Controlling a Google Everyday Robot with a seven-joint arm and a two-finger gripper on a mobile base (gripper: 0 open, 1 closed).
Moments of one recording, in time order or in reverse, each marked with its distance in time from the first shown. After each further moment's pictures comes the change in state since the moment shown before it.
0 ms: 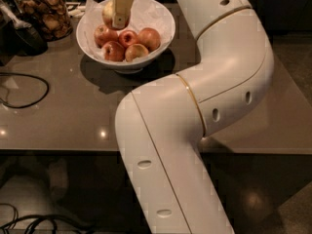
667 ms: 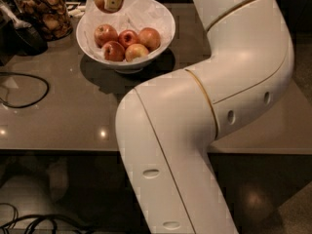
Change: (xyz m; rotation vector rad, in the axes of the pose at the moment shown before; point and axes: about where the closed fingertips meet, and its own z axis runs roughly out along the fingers) arm -0.029 0.009 -0.049 0.036 -0.076 -0.043
